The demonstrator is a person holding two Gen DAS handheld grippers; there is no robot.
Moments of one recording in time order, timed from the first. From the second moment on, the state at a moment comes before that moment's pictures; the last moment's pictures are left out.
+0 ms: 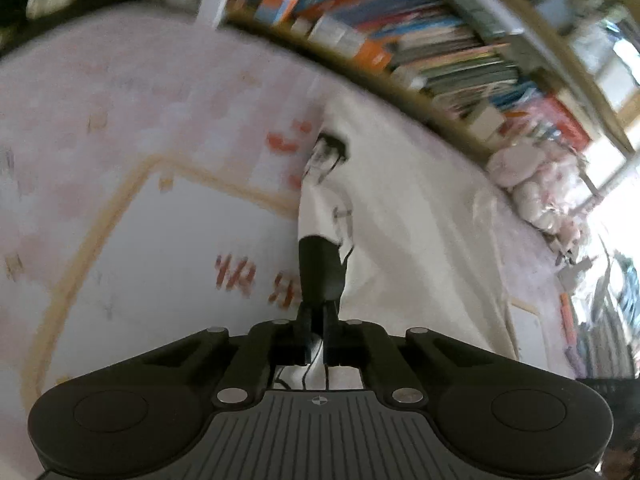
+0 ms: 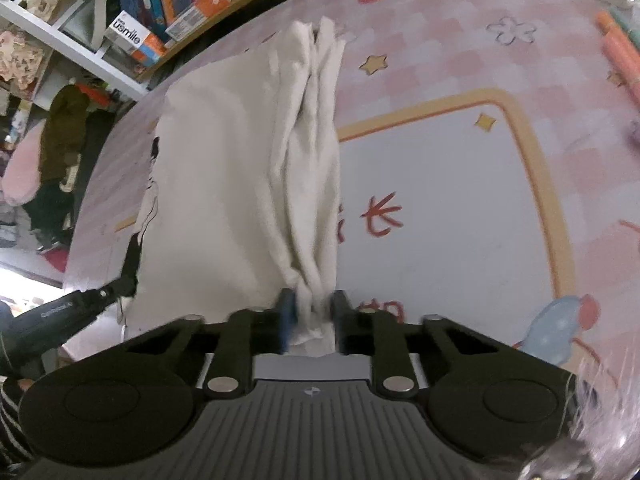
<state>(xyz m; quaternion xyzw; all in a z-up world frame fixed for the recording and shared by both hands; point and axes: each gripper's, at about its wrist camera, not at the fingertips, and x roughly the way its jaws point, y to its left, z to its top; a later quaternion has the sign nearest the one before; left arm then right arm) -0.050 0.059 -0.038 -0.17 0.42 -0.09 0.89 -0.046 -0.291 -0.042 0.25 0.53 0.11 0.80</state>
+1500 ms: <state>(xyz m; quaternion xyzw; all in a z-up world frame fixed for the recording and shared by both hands) -0.102 -0.044 -0.026 0.20 0.34 -0.22 0.89 -0.049 -0.293 -0.051 0.30 0.56 0.13 0.76</state>
